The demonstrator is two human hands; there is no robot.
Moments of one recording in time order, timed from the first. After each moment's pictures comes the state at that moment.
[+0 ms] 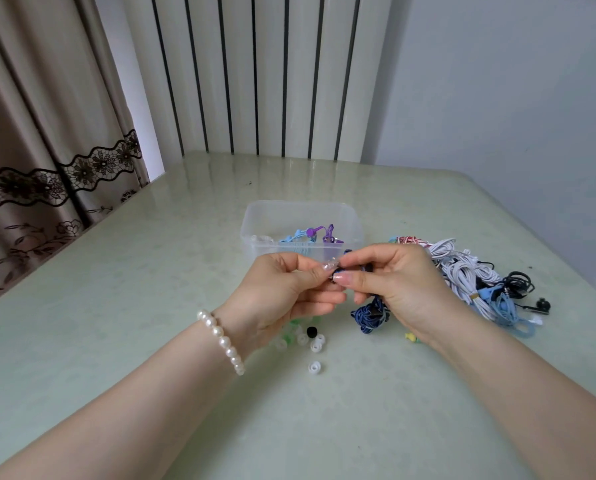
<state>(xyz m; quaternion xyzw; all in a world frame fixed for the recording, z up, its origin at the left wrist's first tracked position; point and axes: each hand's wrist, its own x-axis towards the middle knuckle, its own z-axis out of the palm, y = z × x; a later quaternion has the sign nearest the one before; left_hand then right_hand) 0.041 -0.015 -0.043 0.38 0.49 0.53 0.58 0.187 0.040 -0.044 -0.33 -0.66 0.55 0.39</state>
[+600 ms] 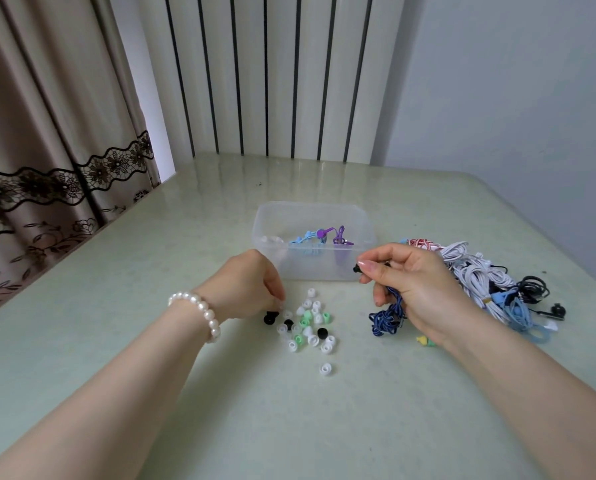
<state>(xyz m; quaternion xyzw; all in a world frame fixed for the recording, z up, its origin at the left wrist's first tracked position) -0.015 -0.003 -0.054 0.61 0.74 0.19 0.21 0.190 0.047 -0.050 -0.38 -0.63 0.55 0.40</state>
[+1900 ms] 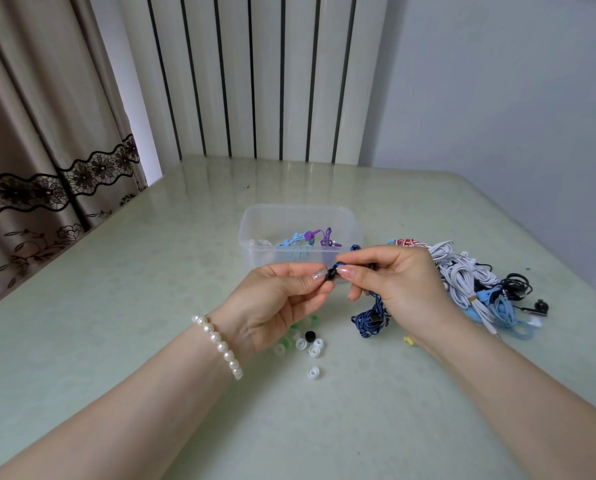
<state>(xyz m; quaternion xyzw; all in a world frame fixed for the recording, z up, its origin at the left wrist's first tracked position) 0.034 -0.007 -0.055 0.25 0.44 0.57 0.65 0.185 0.039 -0.045 -0.34 -0.68 0.48 0.44</state>
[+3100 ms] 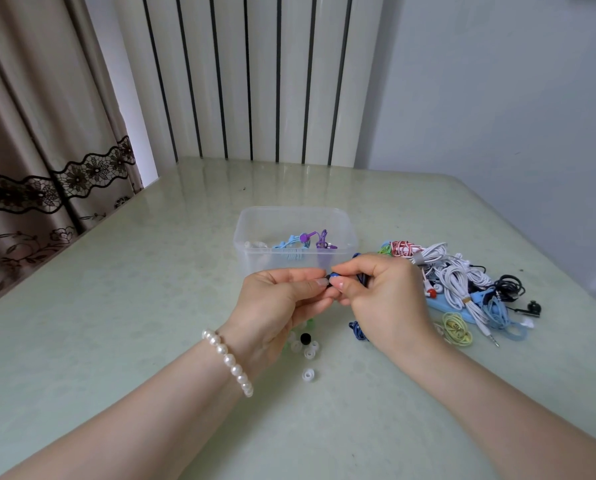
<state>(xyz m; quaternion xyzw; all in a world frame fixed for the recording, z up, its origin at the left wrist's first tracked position) 0.051 -0.013 -0.053 0.26 0.47 0.61 0.58 0.172 0.030 -0.057 -0.42 -0.72 0.30 0.47</state>
